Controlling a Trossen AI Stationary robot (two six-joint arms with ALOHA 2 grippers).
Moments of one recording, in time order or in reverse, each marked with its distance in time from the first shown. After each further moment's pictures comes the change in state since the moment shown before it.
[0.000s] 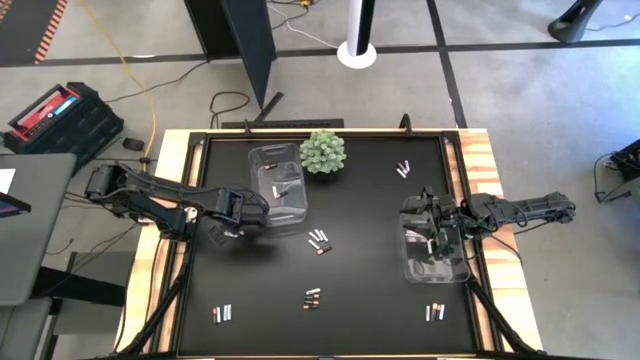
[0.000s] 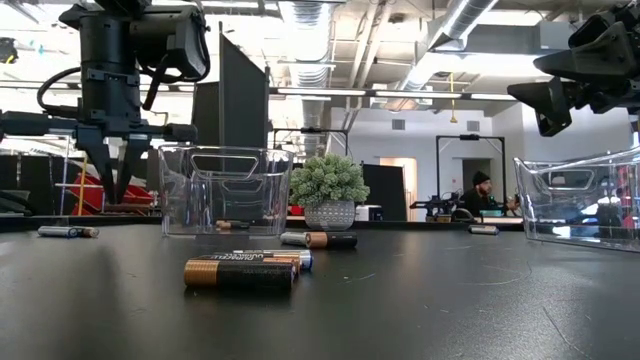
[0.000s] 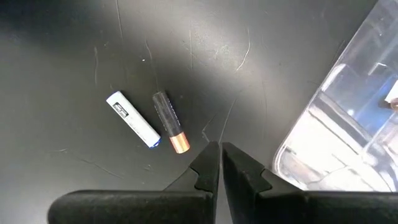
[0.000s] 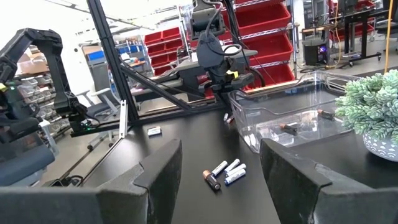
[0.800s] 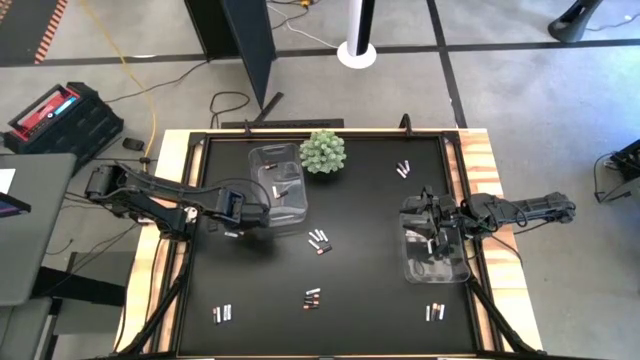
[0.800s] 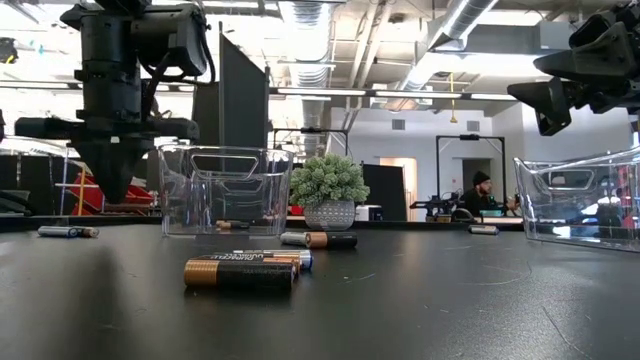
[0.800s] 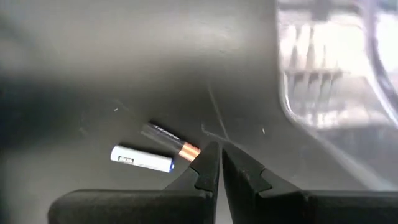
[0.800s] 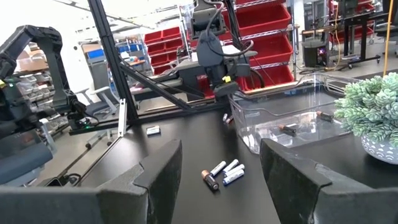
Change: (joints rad) left arm 0.000 0.000 0.000 0.024 0.024 0.683; right arm 0.000 0.000 0.000 0.000 0.000 -0.016
